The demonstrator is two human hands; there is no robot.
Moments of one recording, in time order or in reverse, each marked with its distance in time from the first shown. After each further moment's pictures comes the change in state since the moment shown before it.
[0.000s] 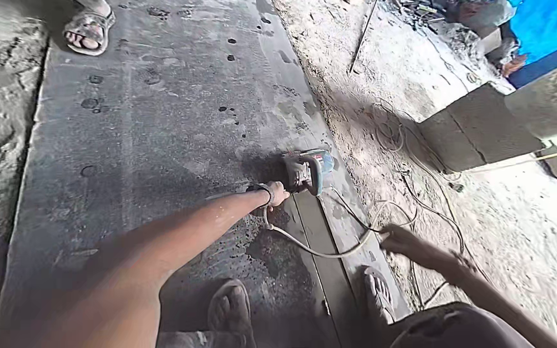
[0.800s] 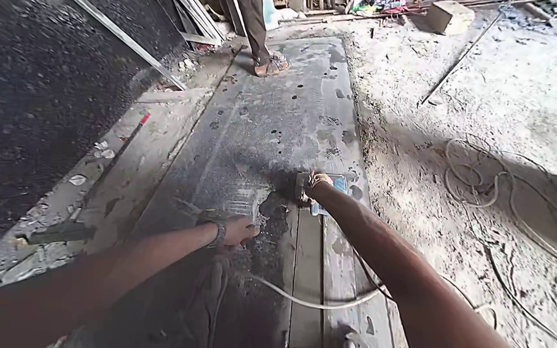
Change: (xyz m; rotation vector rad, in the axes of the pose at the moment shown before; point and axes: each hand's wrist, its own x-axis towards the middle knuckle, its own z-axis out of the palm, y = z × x) left_hand -0.145 0.094 0.082 -0.242 0.090 -0.467; right_hand 0.129 -0.174 -0.033 -0.839 -0.037 -0.426
